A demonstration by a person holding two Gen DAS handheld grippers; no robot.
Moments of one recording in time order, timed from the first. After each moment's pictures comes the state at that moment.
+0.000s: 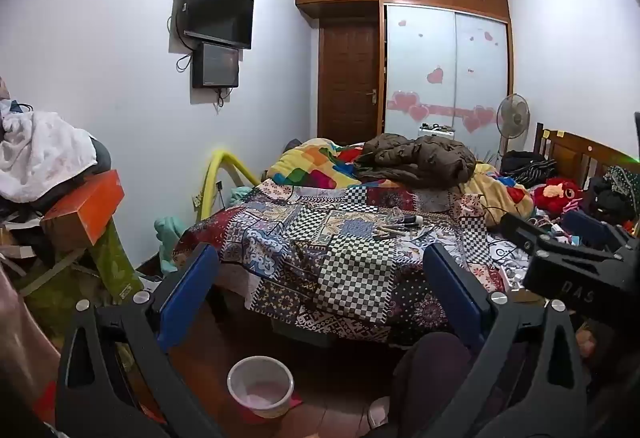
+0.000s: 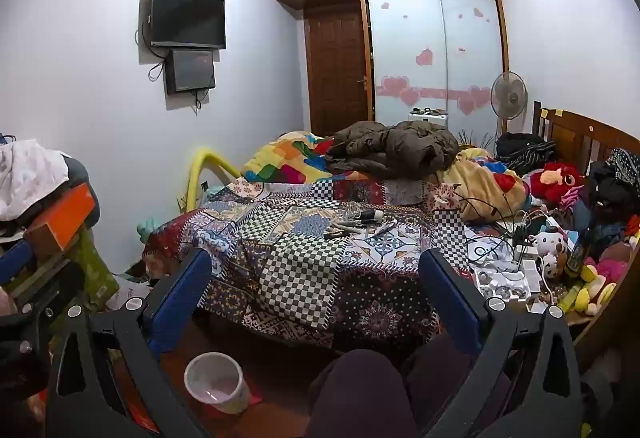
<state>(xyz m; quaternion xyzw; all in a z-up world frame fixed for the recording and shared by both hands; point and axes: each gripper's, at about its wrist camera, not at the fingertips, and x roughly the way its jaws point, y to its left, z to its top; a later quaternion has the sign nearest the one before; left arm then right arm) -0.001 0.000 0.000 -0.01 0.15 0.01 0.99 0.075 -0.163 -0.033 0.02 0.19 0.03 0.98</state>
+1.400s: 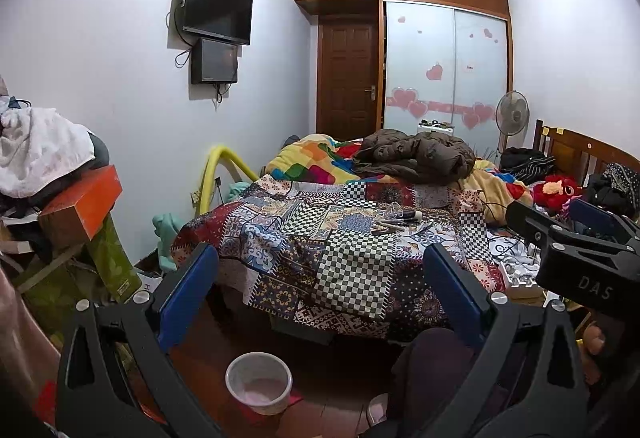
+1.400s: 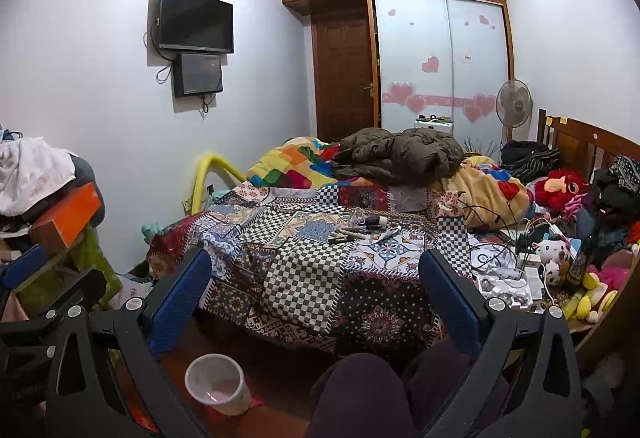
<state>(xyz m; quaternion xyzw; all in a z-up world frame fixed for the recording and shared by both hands) 0.002 -0.001 -0.003 -0.01 0.17 0.00 0.99 0.072 -0.159 -0.029 0.01 0.18 0.04 0.98</state>
